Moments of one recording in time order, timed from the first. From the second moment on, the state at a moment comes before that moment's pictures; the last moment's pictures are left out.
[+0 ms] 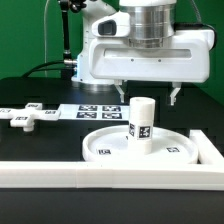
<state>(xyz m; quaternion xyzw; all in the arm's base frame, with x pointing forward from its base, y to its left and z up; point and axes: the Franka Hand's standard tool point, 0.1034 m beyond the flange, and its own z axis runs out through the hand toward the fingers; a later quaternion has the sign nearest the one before) 0.532 0.053 0.081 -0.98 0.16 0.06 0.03</state>
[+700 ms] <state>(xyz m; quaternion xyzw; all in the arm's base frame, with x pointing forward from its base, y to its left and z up) 0.534 -0.070 0.084 -1.00 -0.01 0.04 0.05</state>
